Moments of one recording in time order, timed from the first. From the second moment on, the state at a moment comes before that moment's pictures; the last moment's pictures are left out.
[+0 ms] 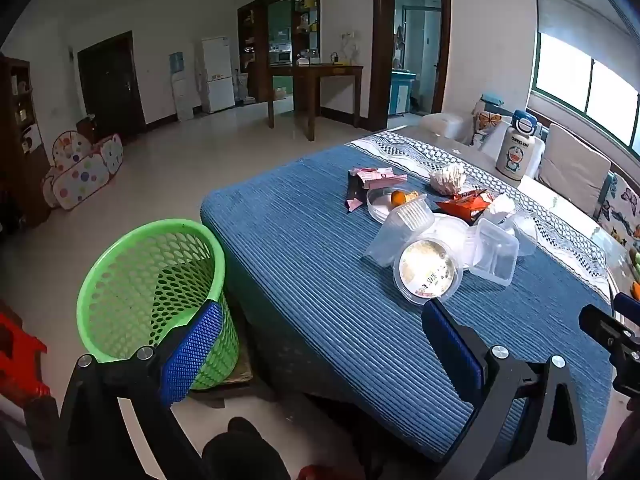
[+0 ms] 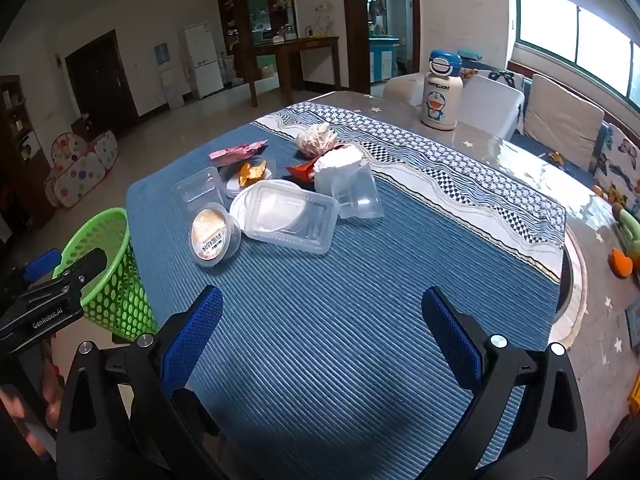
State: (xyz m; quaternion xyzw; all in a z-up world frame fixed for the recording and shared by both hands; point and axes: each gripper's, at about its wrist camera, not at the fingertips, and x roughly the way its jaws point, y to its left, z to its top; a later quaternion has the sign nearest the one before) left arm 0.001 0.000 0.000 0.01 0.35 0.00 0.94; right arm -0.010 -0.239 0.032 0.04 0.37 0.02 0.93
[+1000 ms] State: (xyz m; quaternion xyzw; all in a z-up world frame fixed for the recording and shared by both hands) left arm -0.011 0.010 0.021 0.00 0.30 0.03 0.95; right arm -0.013 -0.235 0.046 0.04 0.34 0.03 0.94
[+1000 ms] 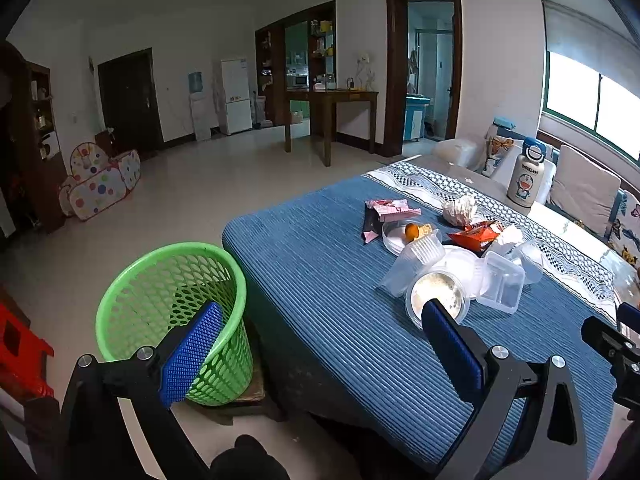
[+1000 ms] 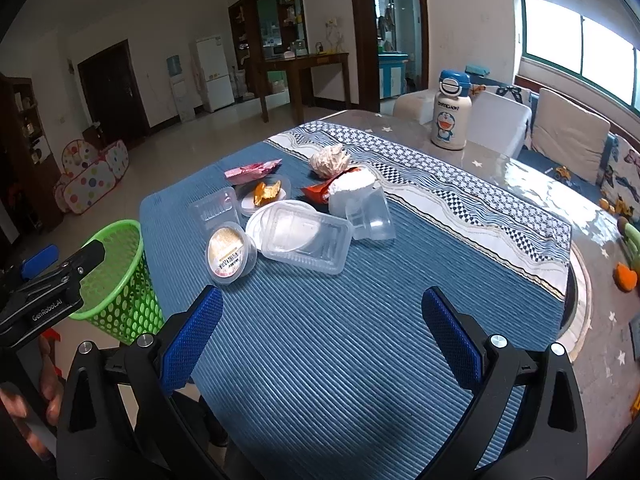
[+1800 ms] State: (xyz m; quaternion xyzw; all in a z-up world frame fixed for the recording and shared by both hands) left arm -0.006 0.016 0.020 0.00 0.30 0.04 0.95; right arm -0.011 -0.230 0.047 0.04 0.34 0.04 0.94
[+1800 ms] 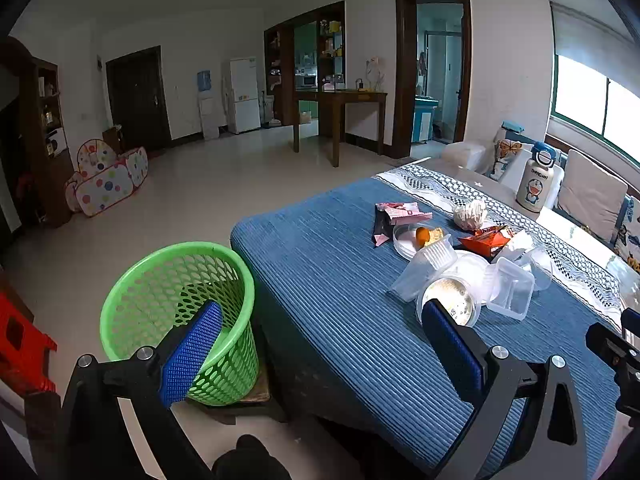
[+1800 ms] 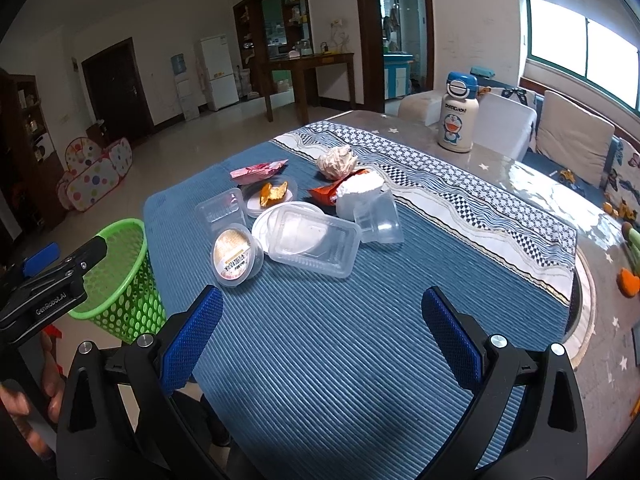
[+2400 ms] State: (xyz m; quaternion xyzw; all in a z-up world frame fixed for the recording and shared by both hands) left arm -0.004 0.017 0.017 0.00 0.30 0.04 0.95; right arm -0.007 -0.232 0.045 0.04 0.35 0.04 0.94
